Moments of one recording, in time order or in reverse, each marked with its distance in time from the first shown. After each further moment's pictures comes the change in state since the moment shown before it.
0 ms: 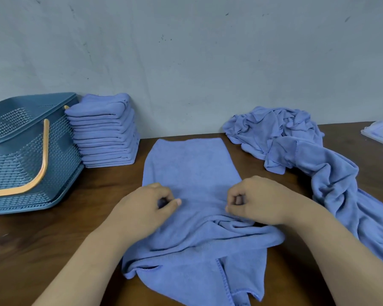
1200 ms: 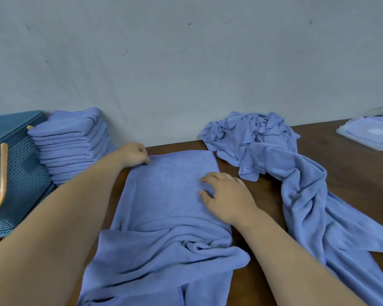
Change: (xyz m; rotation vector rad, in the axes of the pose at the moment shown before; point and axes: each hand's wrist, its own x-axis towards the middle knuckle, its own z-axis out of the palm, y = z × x) left_hand 0.234 -0.043 -0.020 0.043 -0.139 -0.313; right_hand 0.045 0.056 0.042 -0.037 0.361 0.152
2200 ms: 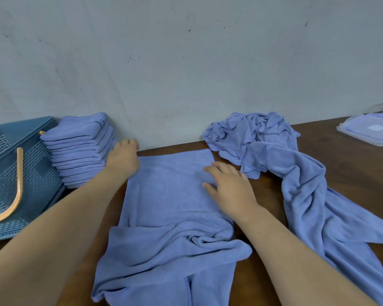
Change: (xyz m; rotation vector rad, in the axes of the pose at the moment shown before) left_hand -0.037 -0.017 0.004 0.338 0.419 0.056; right_hand -0.003 -0.013 -0.014 -0.043 0.068 0.033
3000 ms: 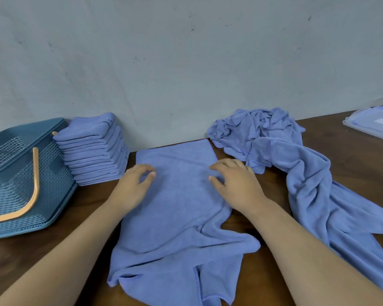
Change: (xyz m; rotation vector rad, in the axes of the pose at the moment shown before) left_hand -0.106 -0.005 0.004 -0.552 -0.061 0.108; right_hand -0.002 0.005 -0.001 0.079 0.077 -0.048
